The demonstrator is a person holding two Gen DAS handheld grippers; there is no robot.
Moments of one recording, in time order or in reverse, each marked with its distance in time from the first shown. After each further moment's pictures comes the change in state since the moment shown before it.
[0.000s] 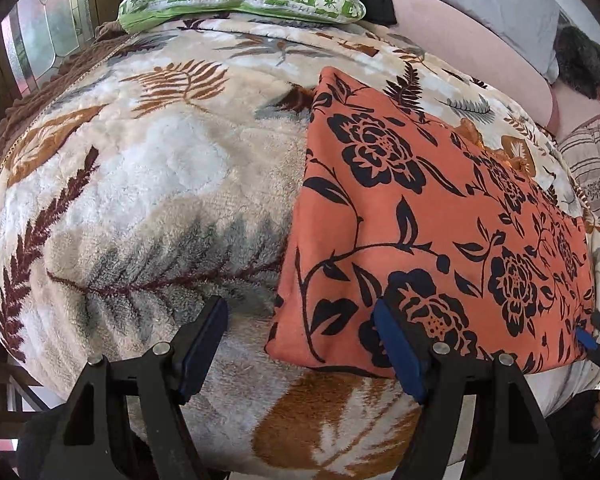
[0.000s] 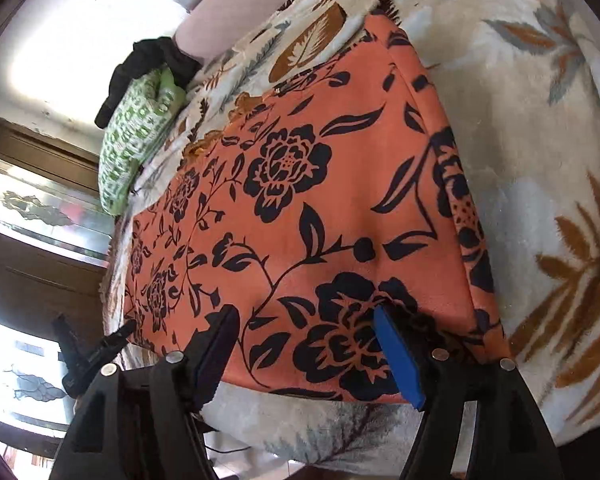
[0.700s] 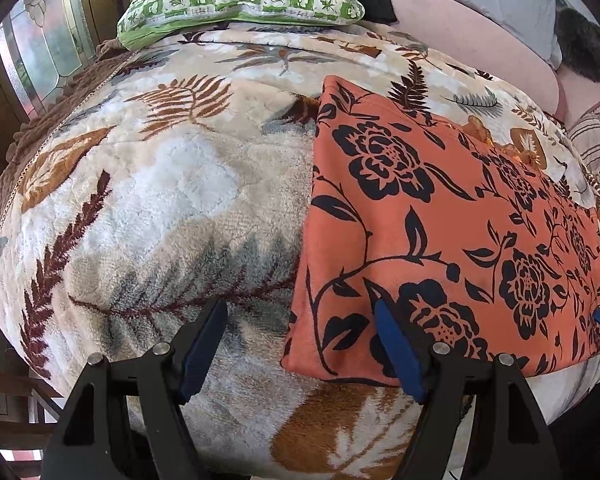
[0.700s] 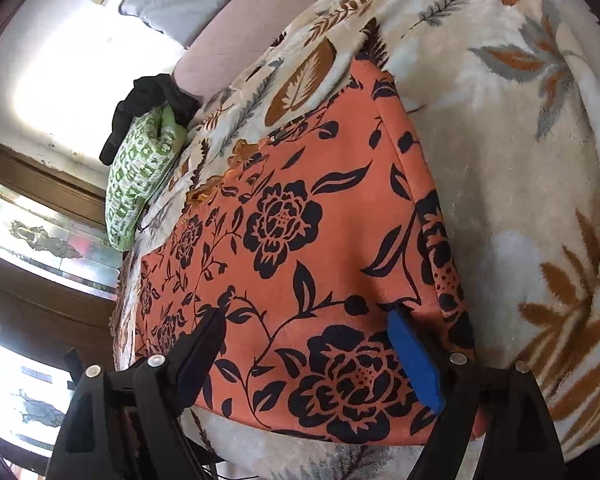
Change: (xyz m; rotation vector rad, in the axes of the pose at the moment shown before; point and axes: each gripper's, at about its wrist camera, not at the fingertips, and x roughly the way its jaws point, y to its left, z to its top) left arm -0.004 -0.001 0.012 0.040 -0.002 0.056; right arm -0.002 -0.001 0.020 0.004 -0.058 -0.015
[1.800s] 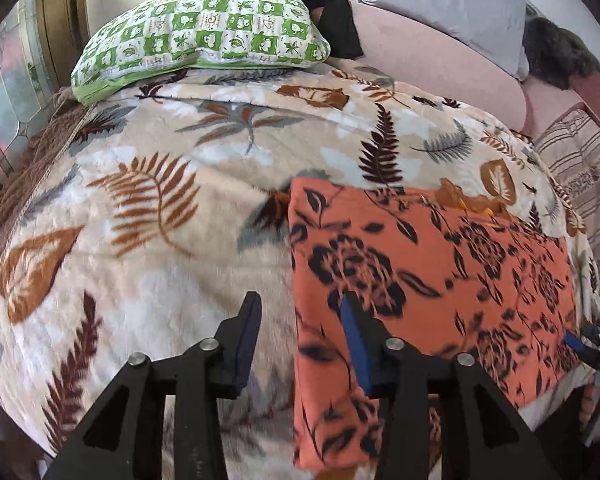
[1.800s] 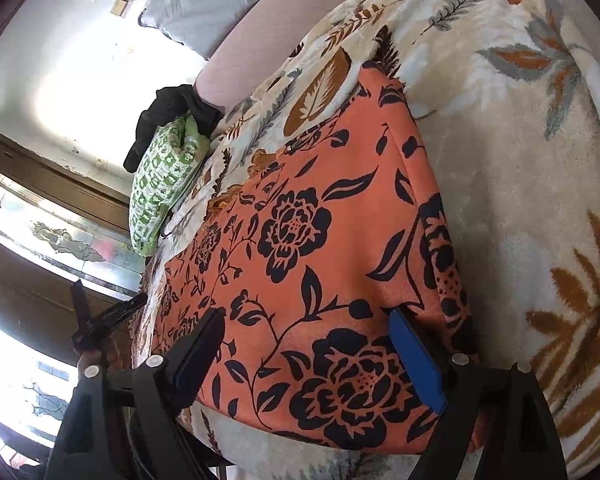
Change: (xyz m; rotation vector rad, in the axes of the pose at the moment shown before) left arm -0.019 0.011 0.065 0.083 -0.058 -0.144; right arm -0.005 -0.012 -0.005 0.007 -0.042 0.100
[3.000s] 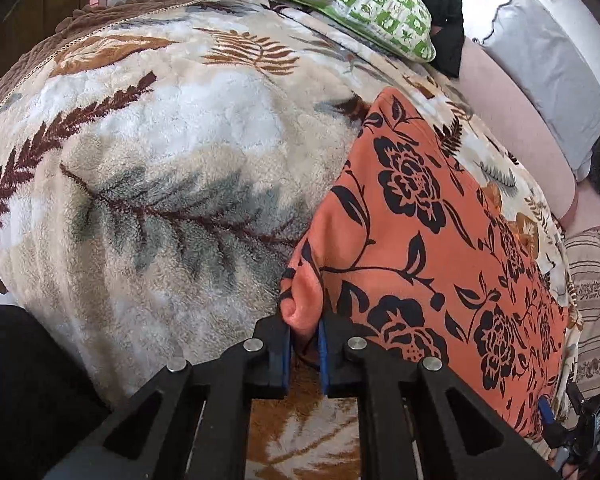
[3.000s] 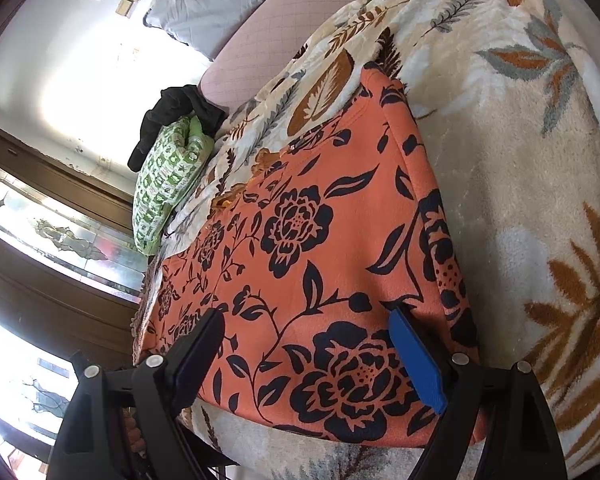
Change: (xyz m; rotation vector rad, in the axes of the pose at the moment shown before) left arm 0.014 0.005 -0.102 -0.468 -0.041 0.054; right arm -0.004 0.000 -0.005 -0.007 -0.005 0.007
